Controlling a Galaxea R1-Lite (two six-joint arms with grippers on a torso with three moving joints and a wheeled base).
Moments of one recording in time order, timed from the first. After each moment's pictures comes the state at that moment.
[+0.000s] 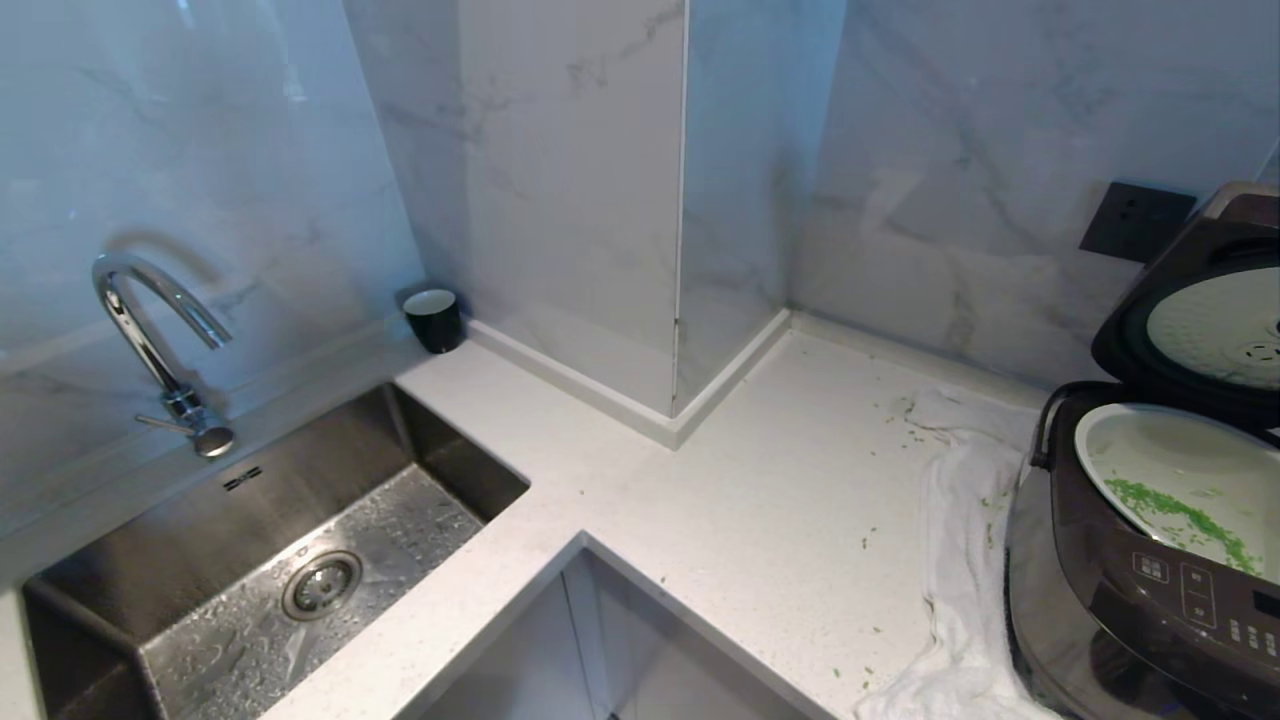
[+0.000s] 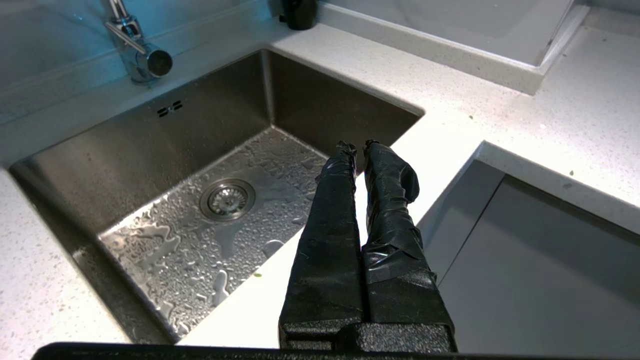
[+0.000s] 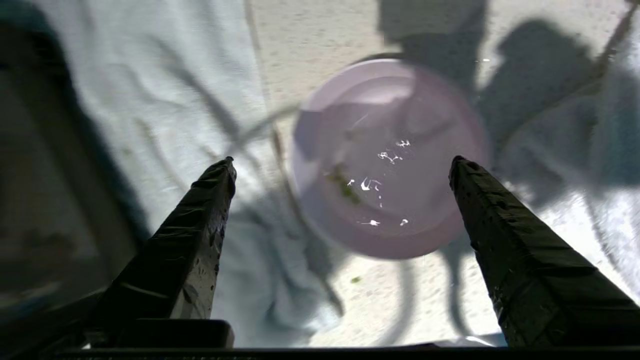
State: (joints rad) left arm 0.00 0.00 0.00 -0.01 0.00 0.00; right arm -1.90 2.11 -1.25 0.56 0.69 -0.63
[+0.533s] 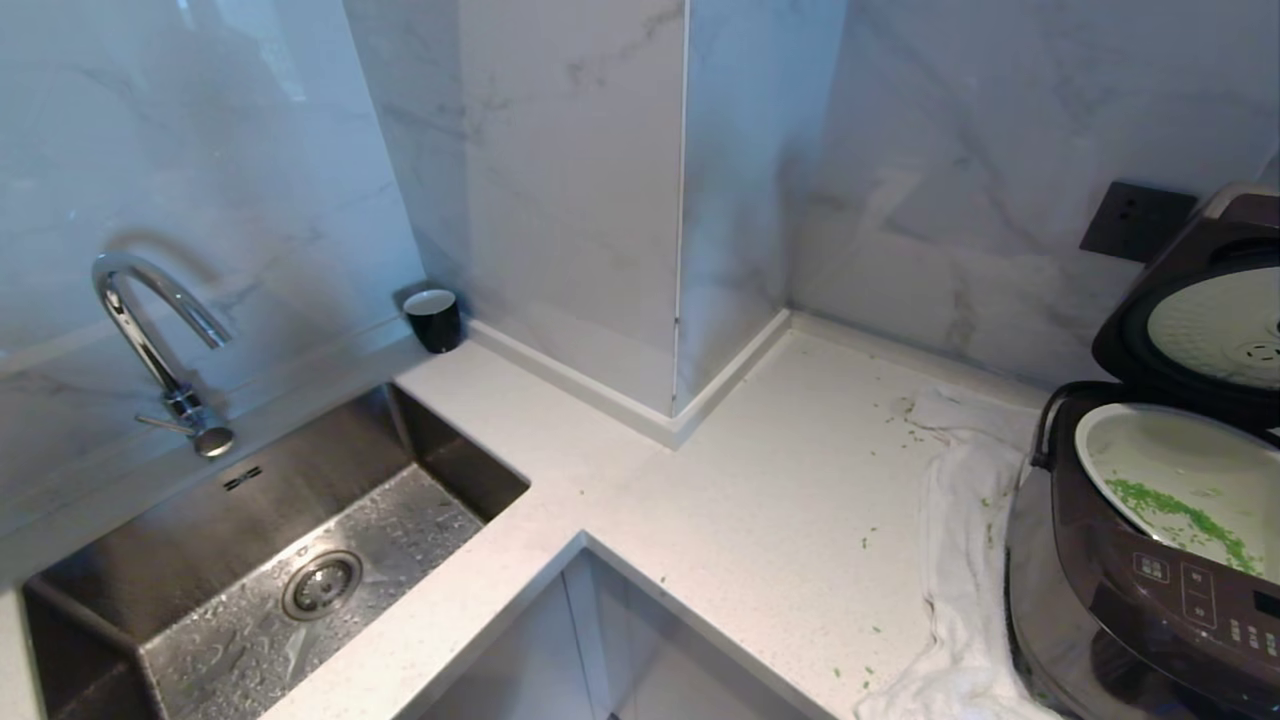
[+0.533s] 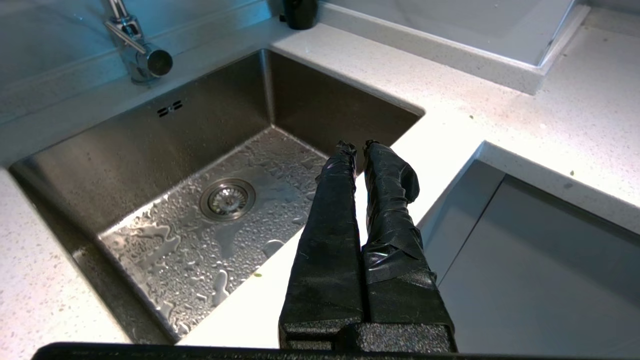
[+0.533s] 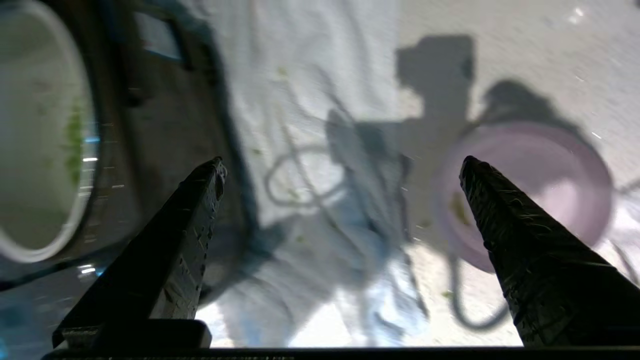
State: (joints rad) left arm 0.00 0.00 0.00 -0.01 0.00 0.00; right arm -1.80 1.87 -1.27 0.73 0.83 -0.62
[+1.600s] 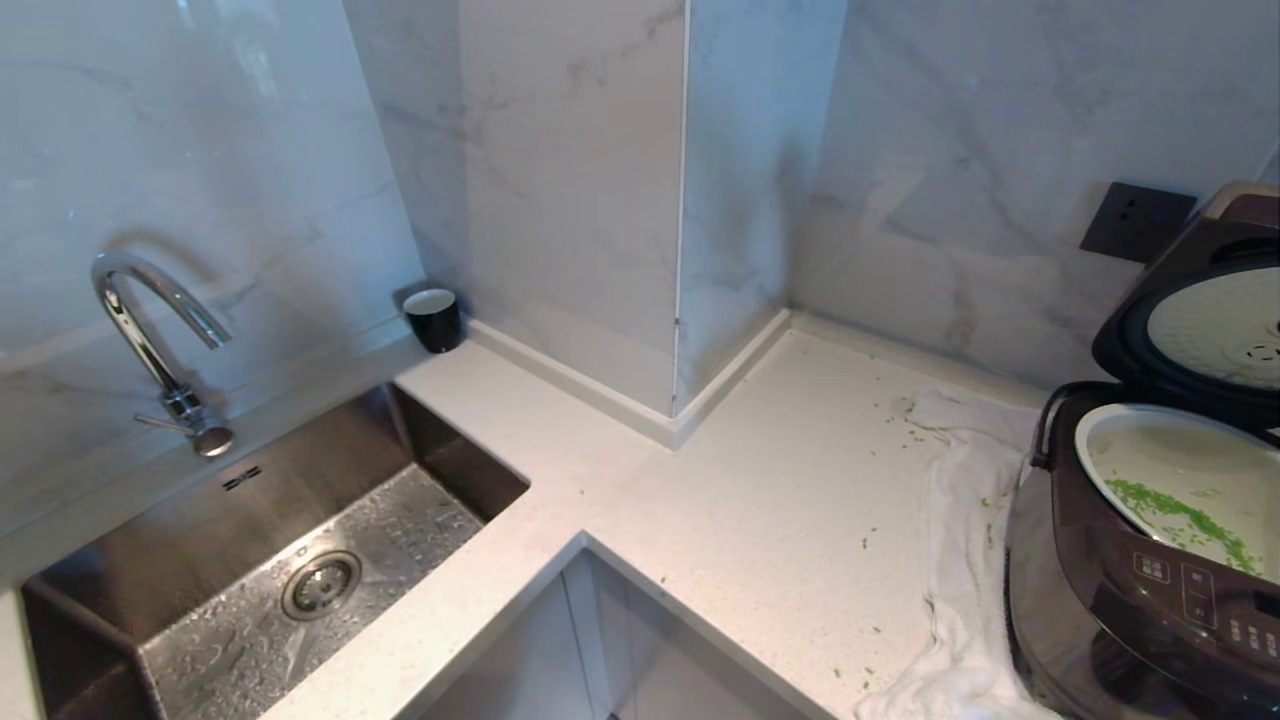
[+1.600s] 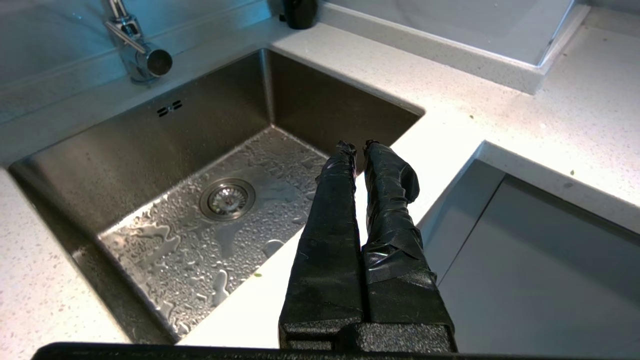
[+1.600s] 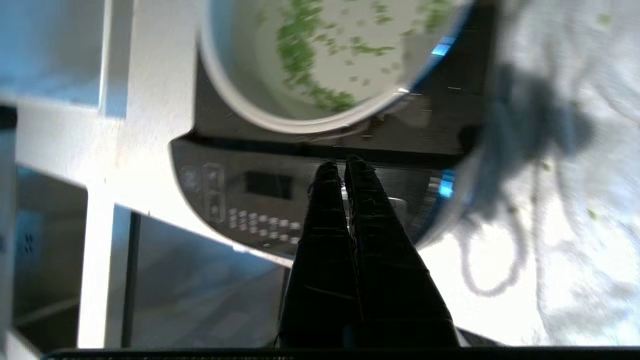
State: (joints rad) left arm 0.00 0.00 0.00 -0.01 0.00 0.00; right arm -1.36 1.41 -1.09 0.97 0.90 -0.56
